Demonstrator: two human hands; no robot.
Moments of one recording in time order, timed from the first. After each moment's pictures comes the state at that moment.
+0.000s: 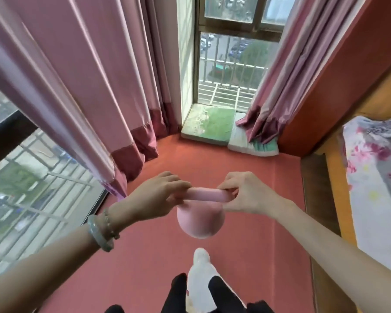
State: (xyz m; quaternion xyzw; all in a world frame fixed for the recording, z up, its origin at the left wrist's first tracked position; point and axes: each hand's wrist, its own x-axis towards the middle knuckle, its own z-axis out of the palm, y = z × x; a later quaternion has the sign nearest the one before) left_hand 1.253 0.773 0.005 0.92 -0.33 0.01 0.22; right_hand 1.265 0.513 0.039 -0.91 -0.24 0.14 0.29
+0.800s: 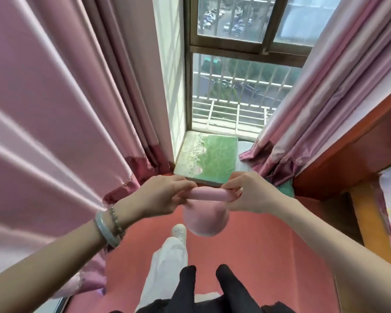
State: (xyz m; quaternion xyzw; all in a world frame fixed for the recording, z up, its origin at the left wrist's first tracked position) left_hand 1.786 0.785 -0.005 0.91 -0.36 -0.01 0.20; right_hand 1.785 0.529 0.020 -0.93 -0.22 0.13 0.26
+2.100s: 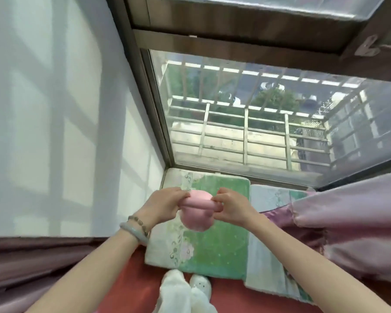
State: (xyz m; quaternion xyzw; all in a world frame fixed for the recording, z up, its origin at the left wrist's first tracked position) left_hand 2.489 0.697 -0.386 0.94 -0.26 -0.18 0.16; right_hand 2.472 0.468 -0.372 -0.94 -0.15 0.21 0.23
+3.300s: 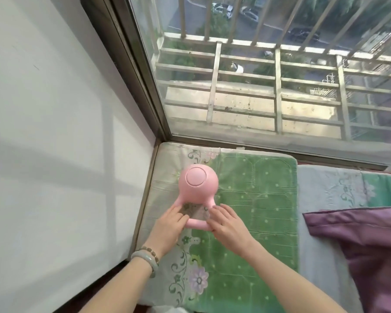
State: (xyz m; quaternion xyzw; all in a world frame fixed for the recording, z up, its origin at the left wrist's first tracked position) left_hand 2.502 0.721 -0.810 0.94 -0.28 -0.17 0.13; right_hand 2.489 0.499 -0.821 -0.94 -0.28 0.04 0.18
